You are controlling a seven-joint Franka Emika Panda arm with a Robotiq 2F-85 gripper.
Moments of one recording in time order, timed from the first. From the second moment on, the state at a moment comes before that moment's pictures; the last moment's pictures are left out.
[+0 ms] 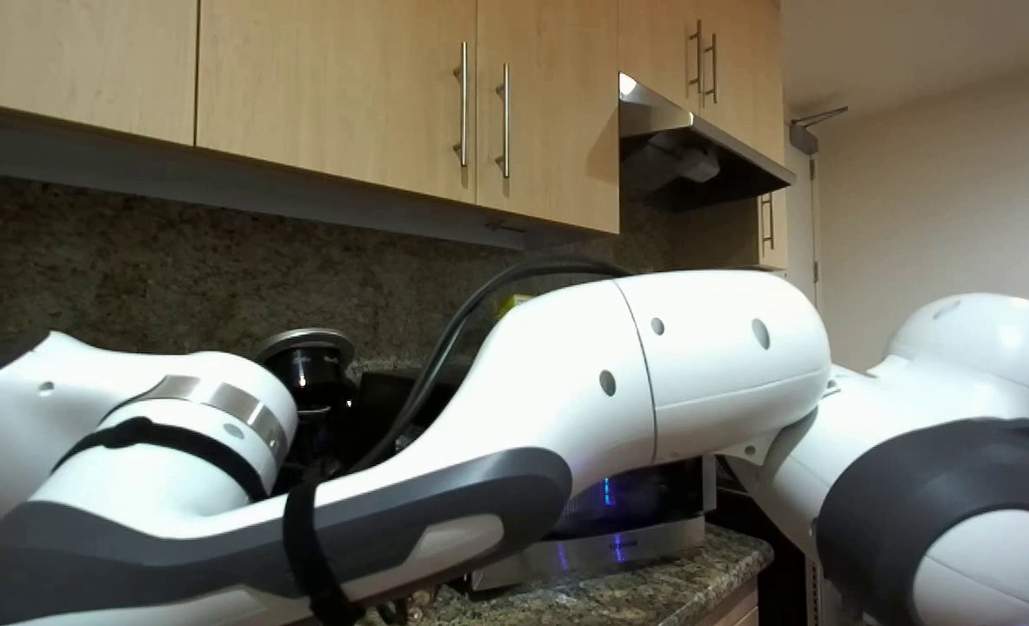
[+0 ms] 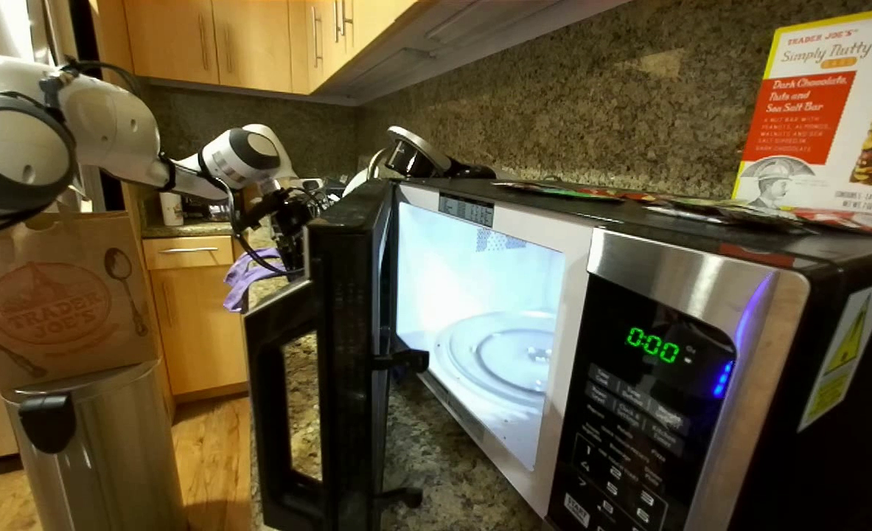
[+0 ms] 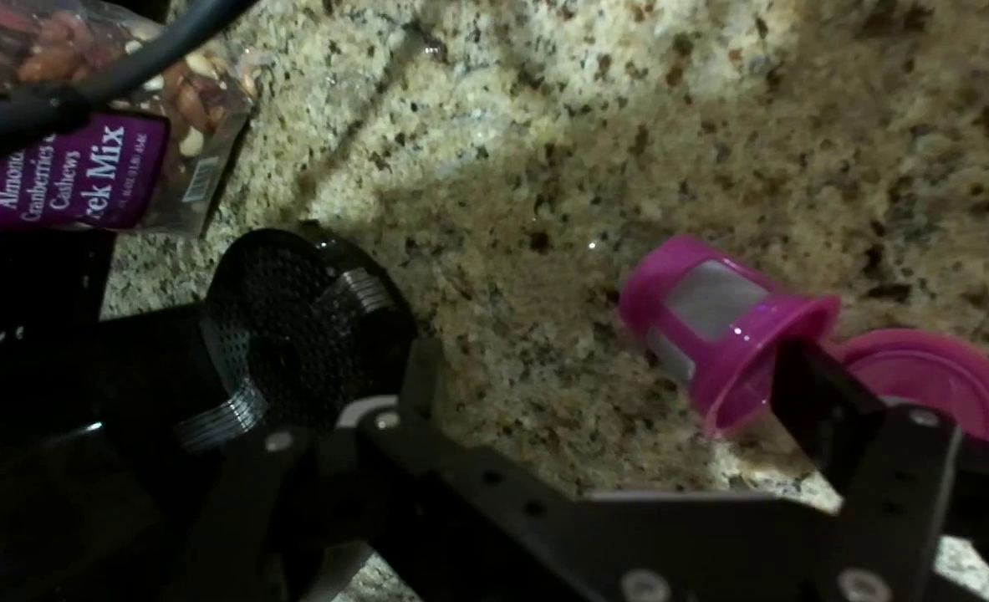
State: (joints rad) arm 0.60 1.21 -0.27 -0.53 -0.32 1.58 0.23
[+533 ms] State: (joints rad) arm 0.63 1.24 -0.33 -0.53 -0.32 1.58 0.27
